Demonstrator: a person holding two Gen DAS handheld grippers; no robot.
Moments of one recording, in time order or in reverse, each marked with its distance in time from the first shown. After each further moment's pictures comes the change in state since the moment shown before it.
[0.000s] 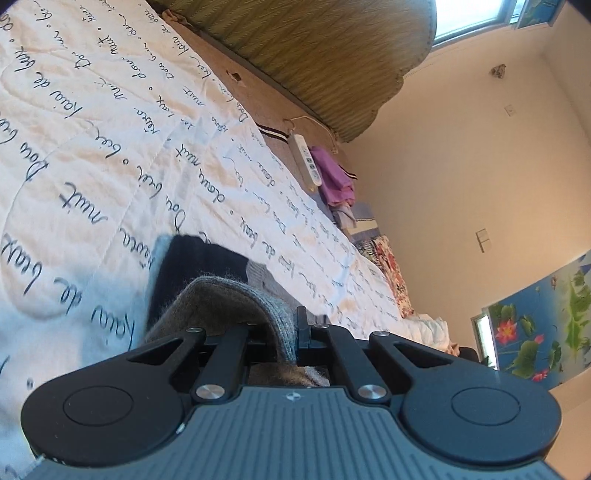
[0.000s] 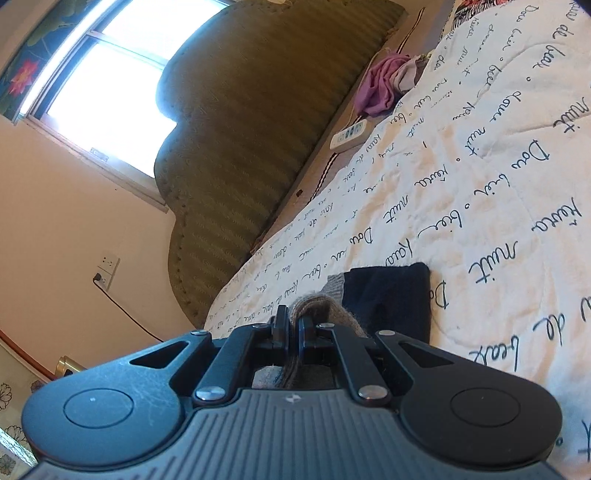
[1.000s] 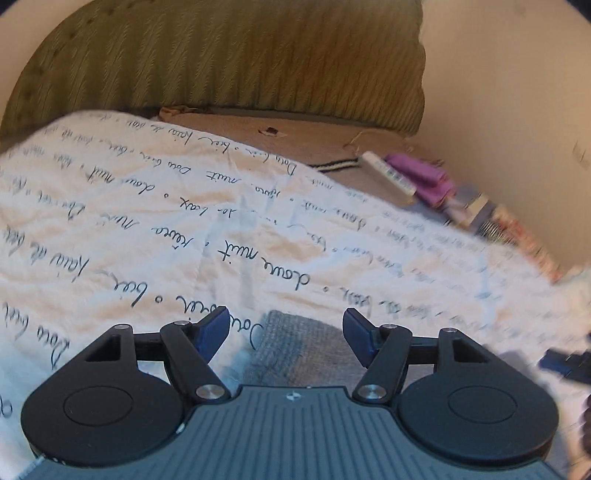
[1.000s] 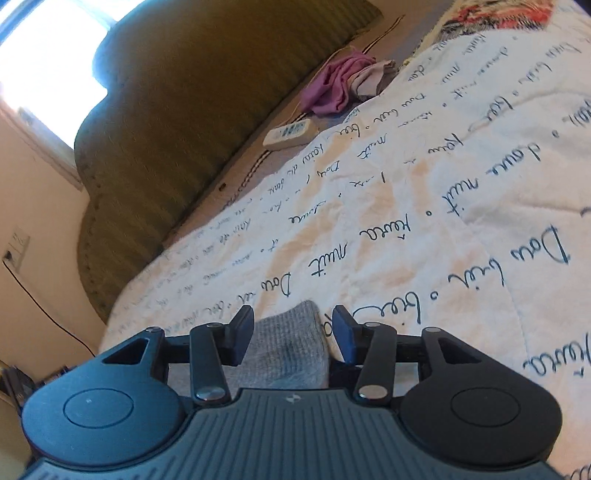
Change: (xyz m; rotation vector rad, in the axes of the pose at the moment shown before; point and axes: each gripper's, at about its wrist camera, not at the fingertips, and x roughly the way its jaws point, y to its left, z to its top) left arm 0.087 -0.029 0.024 0.473 -0.121 0.478; right arm 0.084 -0.004 0.049 -0.209 0.090 -0.324
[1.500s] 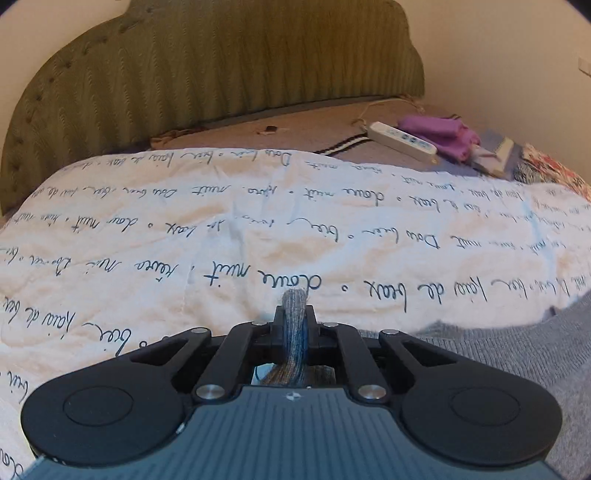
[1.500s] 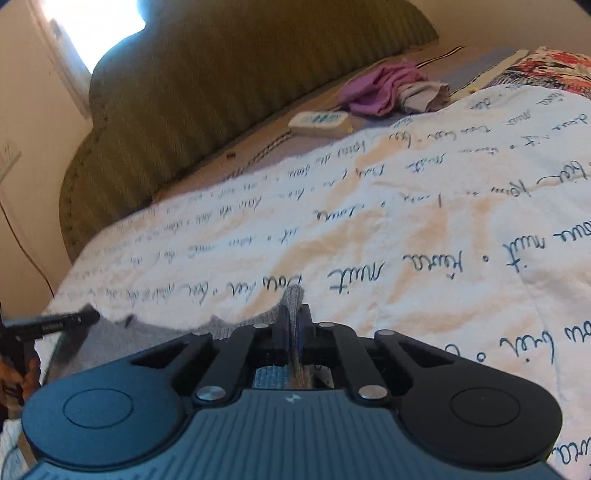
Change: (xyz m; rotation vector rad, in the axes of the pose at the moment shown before) left arm 0.042 -0.024 -0.008 0.185 0.001 0.150; right arm 0.021 0.013 0.003 -0.116 -0.066 -0.007
